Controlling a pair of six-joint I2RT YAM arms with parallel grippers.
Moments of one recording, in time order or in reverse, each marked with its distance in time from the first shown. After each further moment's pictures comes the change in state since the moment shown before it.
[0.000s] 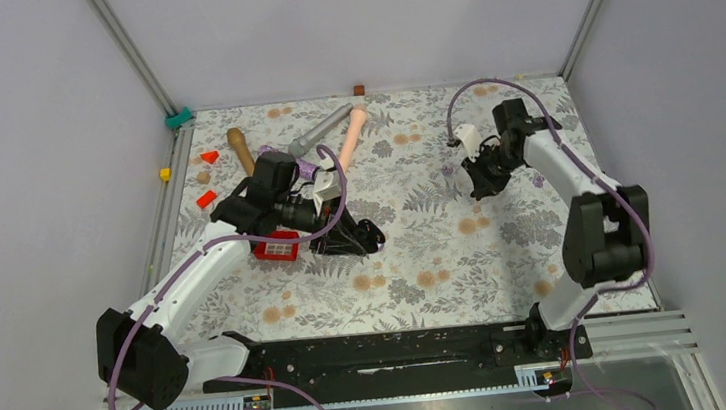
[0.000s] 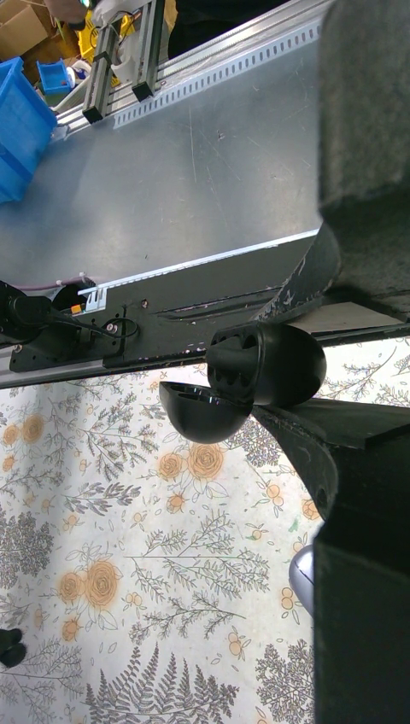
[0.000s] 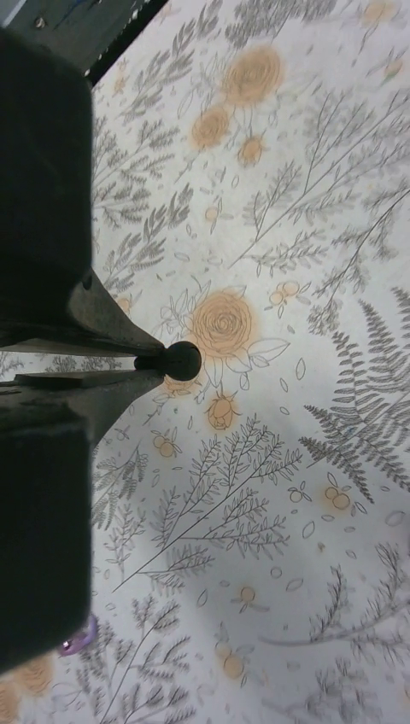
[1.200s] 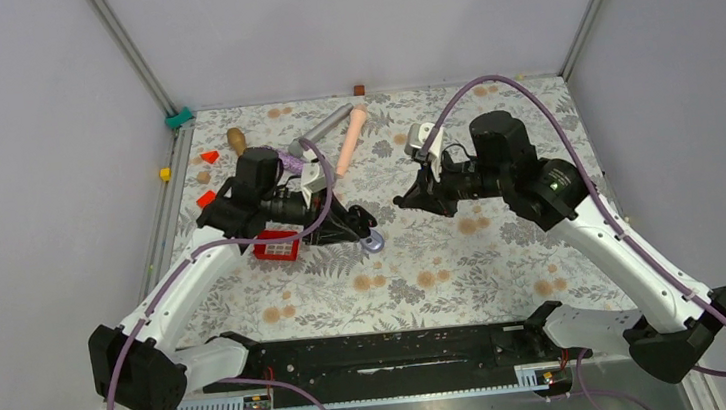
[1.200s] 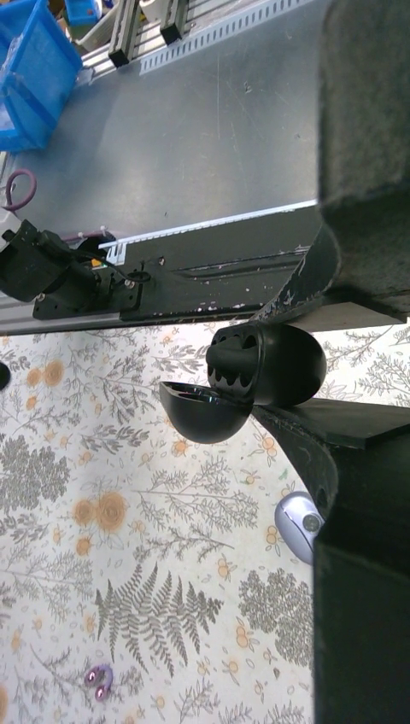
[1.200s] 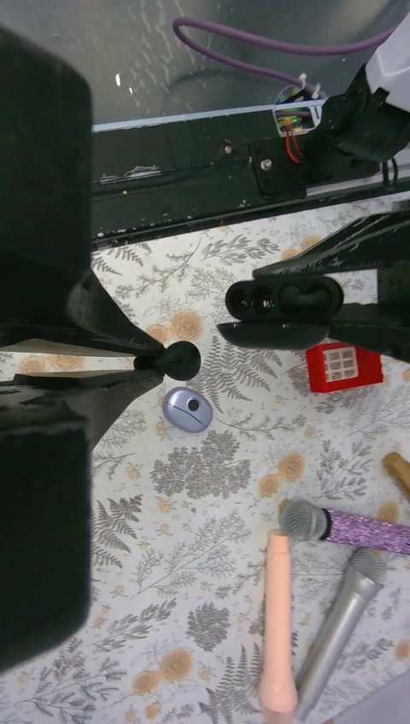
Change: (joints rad) left arm 0.055 -0.051 0.000 0.061 -0.050 -0.050; right arm 0.552 -0.584 0.021 0.207 -0.166 0.457
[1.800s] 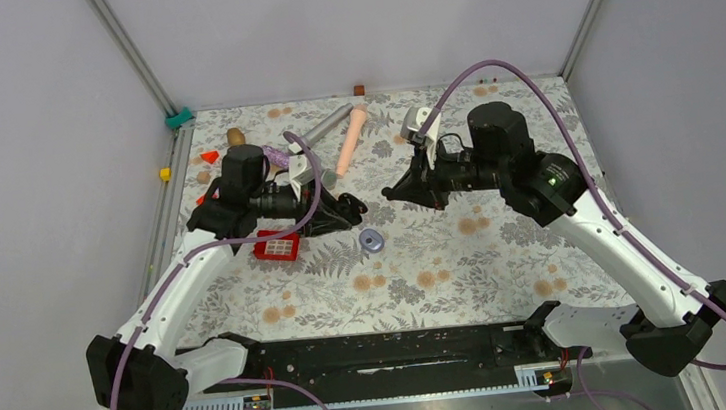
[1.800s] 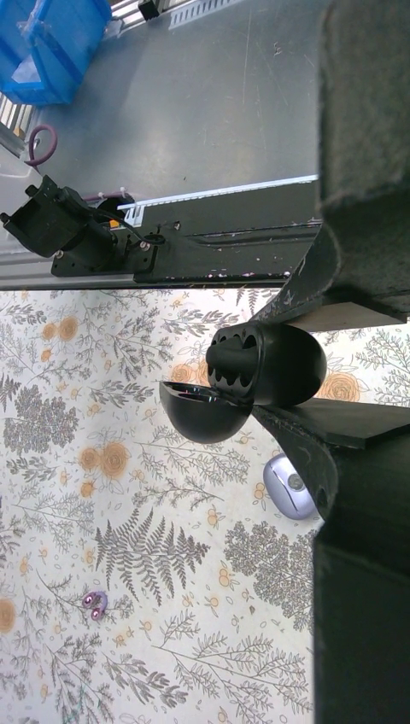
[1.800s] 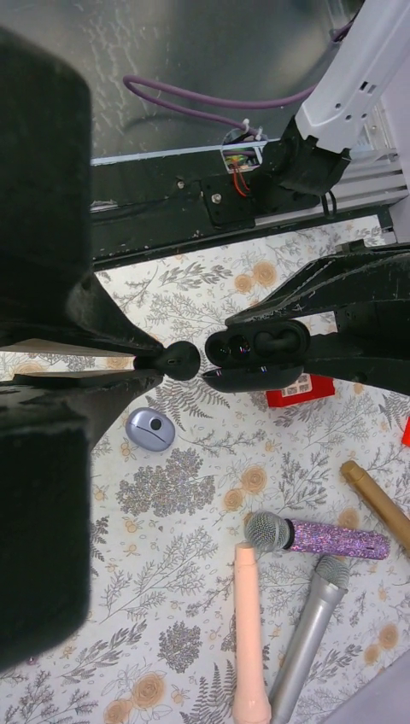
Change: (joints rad) left arm 0.073 -0.030 -0.005 0.054 -0.035 -0.047; right arm 0.033 0.038 0.083 0.049 -0.001 0.123
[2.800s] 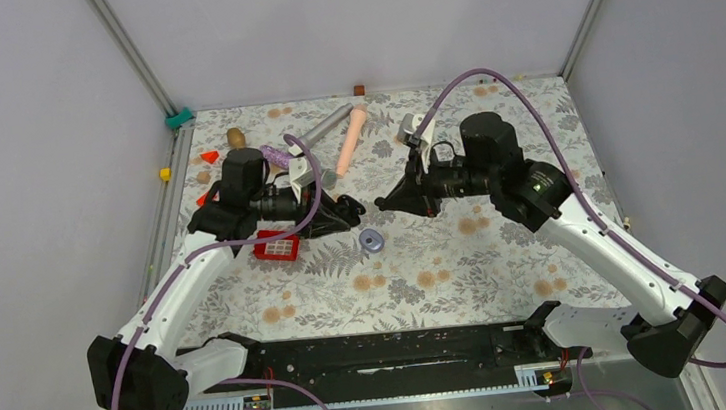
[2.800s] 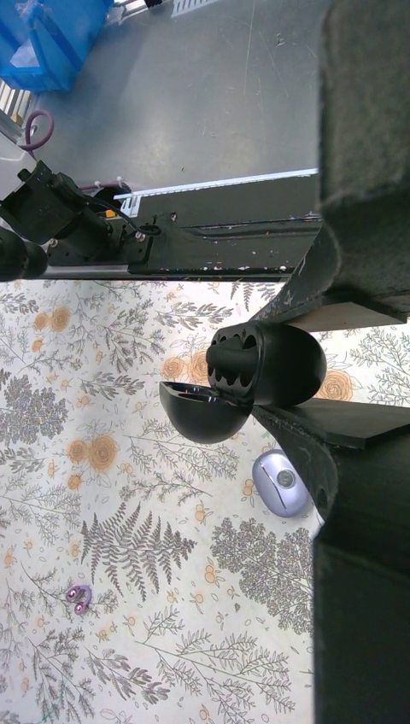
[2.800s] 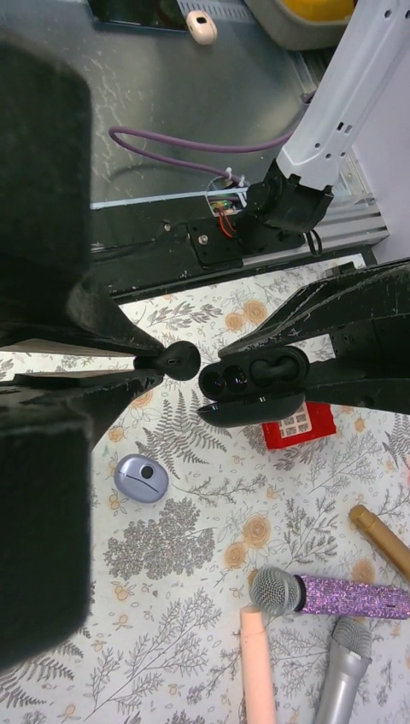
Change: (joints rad) left arm 0.014 -0.011 -0.030 0.017 -0.023 0.000; right arm 0.000 -0.010 -0.119 0.145 -0.053 0.150
